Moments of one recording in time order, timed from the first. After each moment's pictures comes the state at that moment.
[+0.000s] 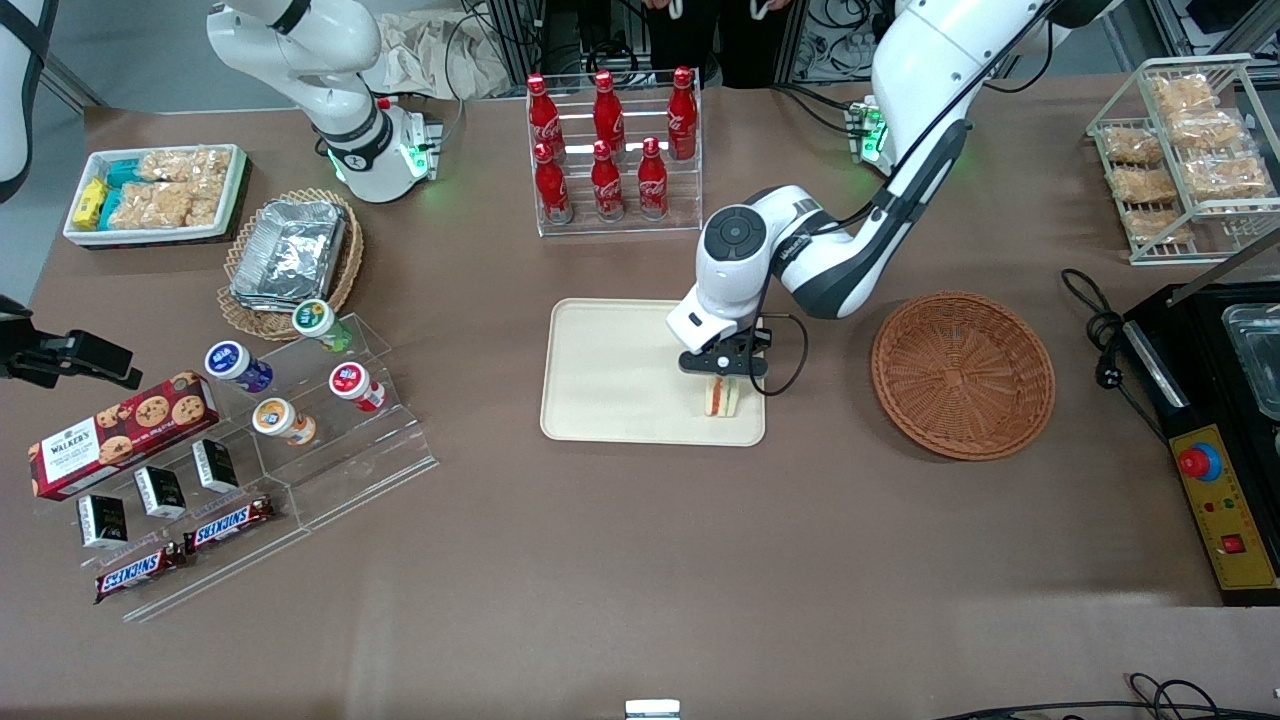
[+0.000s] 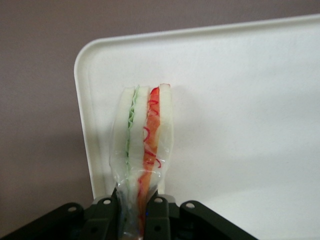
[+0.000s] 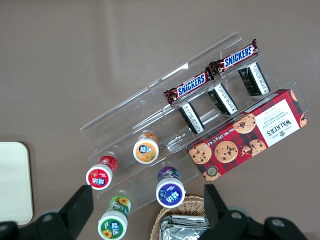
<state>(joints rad) -0.27 0.47 -0.49 -2.01 0.39 2.38 -0.85</state>
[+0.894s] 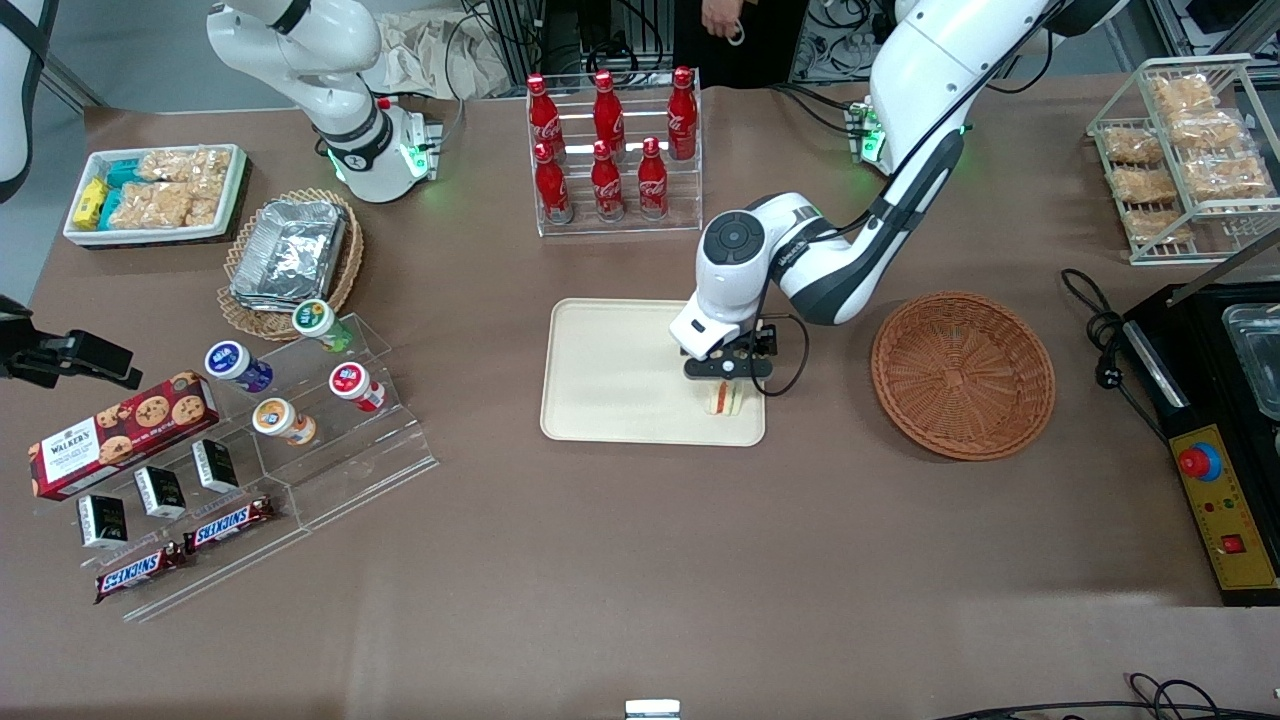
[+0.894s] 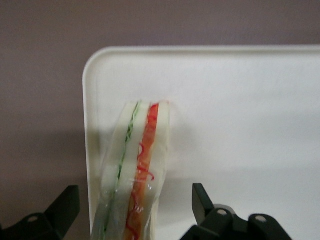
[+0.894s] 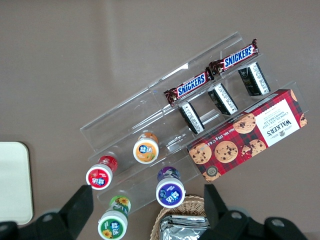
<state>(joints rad) -0.26 0.48 -0.48 -1.96 0.41 2.38 -0.96</state>
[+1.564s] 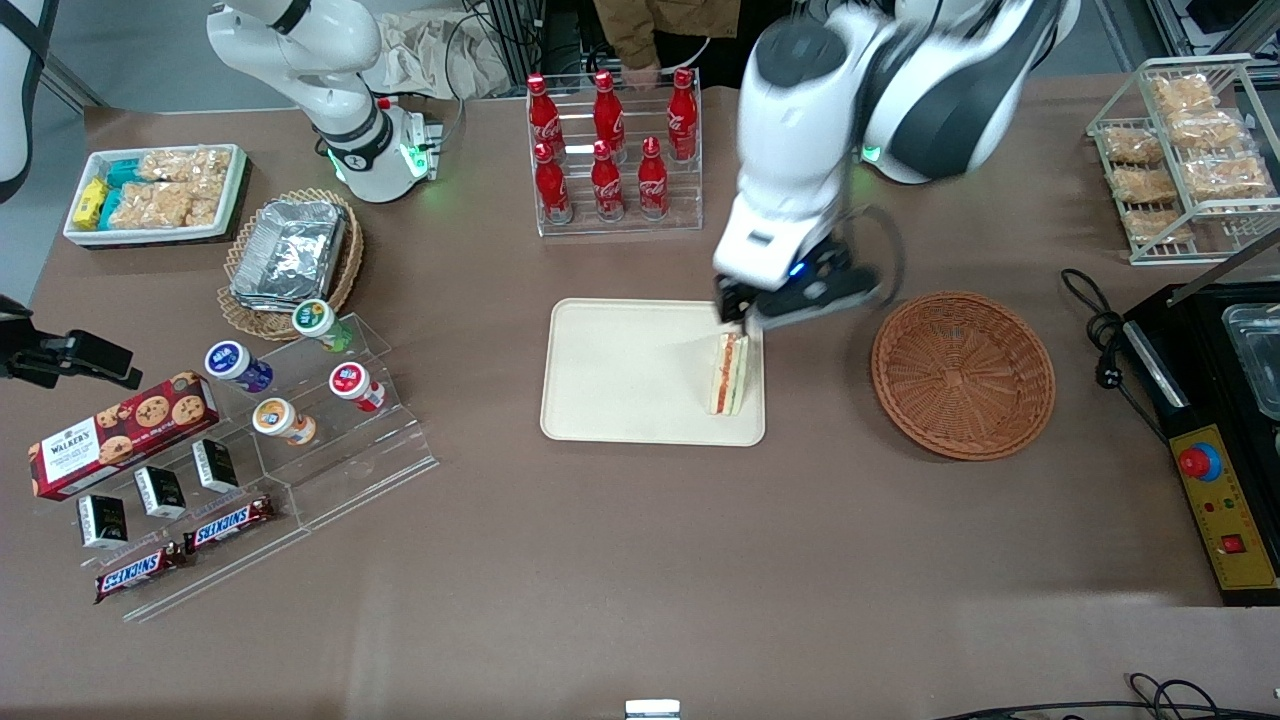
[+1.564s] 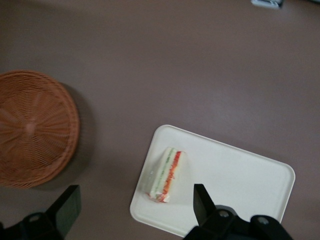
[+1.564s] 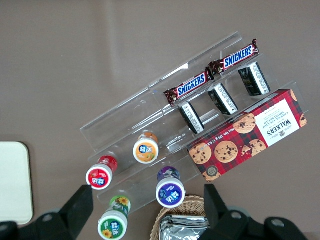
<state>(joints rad) -0.21 0.13 -0.48 -1.62 0.27 1.81 -1.05</state>
